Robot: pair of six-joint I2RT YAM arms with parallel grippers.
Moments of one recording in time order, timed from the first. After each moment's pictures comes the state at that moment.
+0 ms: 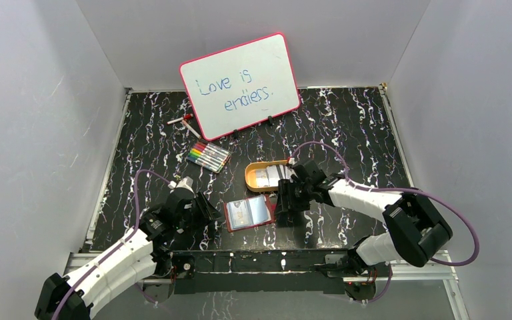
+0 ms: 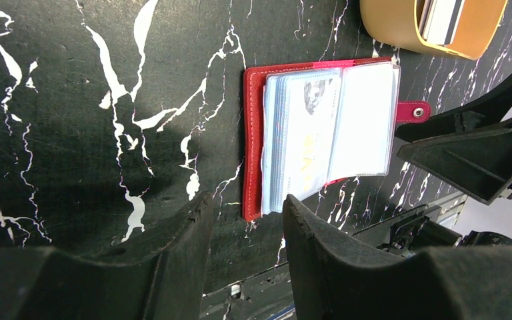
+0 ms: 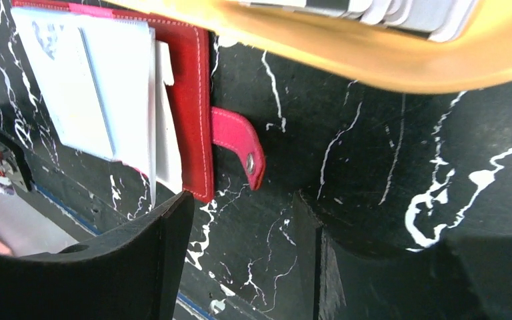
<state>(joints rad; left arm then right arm) -0.64 0.67 0.27 -0.40 0.05 -1.03 0.71 1.37 0.63 -0.30 -0.31 0.57</state>
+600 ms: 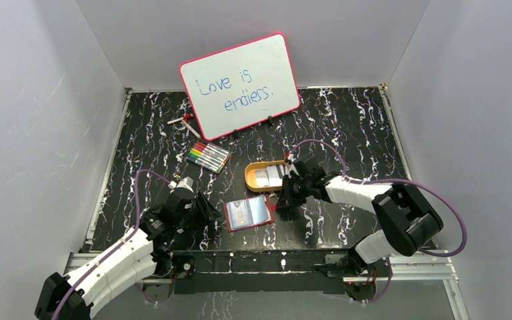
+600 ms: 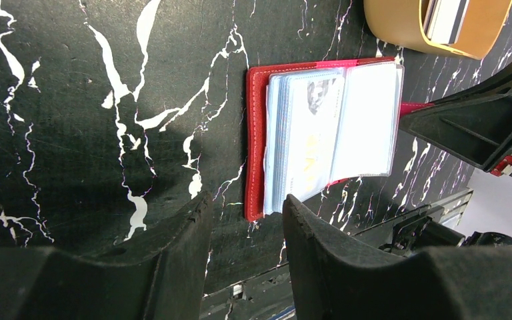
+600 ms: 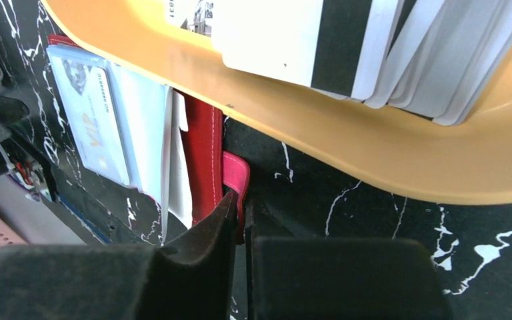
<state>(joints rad) -0.64 0.67 0.27 -0.40 0.05 -1.03 0.65 1.46 0.63 -0.15 -0.38 0.57</state>
